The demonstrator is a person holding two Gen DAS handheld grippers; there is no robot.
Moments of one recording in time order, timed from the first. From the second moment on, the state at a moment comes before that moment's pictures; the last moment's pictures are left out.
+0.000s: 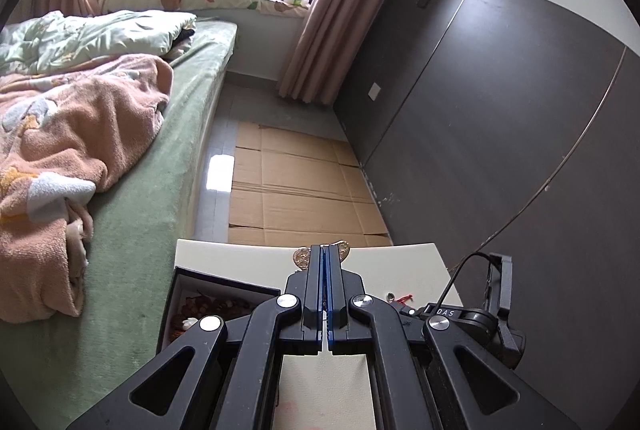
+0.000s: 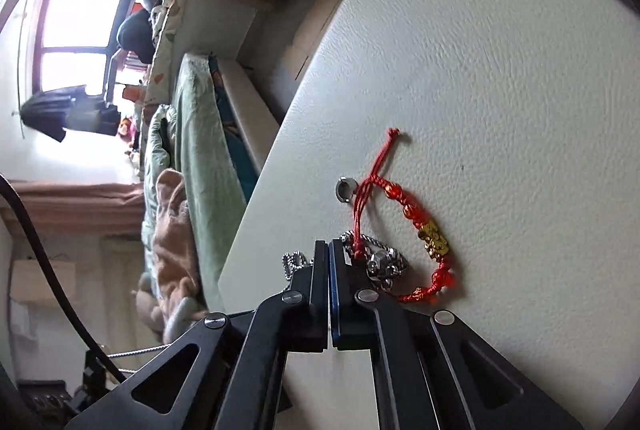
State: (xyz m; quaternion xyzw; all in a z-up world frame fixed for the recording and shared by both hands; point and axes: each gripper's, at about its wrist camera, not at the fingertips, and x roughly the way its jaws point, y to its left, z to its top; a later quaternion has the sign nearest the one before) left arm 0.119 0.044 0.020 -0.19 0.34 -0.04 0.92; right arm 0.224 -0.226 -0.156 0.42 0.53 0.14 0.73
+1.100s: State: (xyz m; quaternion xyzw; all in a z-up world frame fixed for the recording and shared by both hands) left arm 0.127 0.050 0.010 -0.20 0.36 -0.04 0.91; right arm 0.205 -0.248 -0.101 0.08 0.56 0.09 0.82
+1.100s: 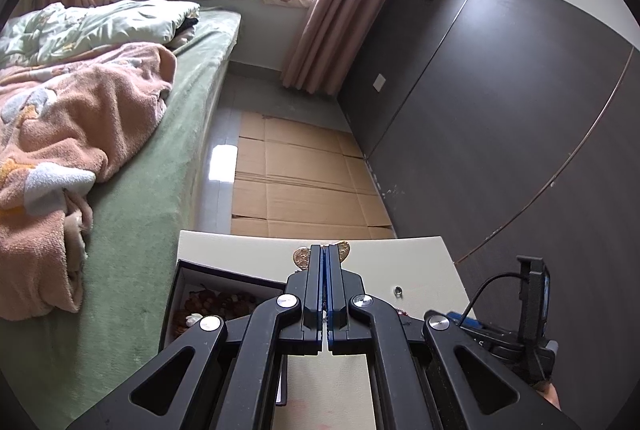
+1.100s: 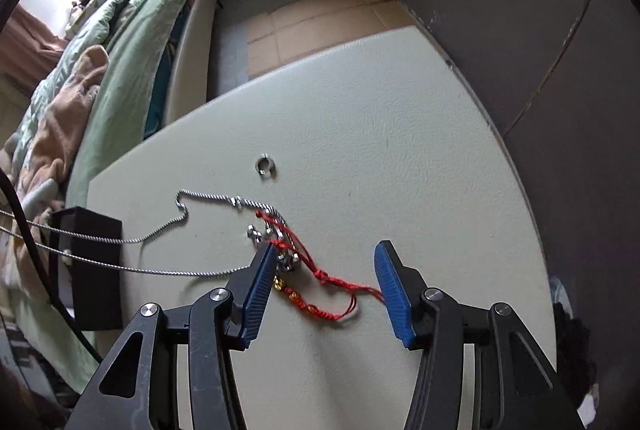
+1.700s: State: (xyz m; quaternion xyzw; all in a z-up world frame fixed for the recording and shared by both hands) left arm 0.128 0.057 0.006 -0.20 0.37 -0.04 0.91; right arm 0.209 -0.186 -0.099 -0.02 0.55 0.19 0.81
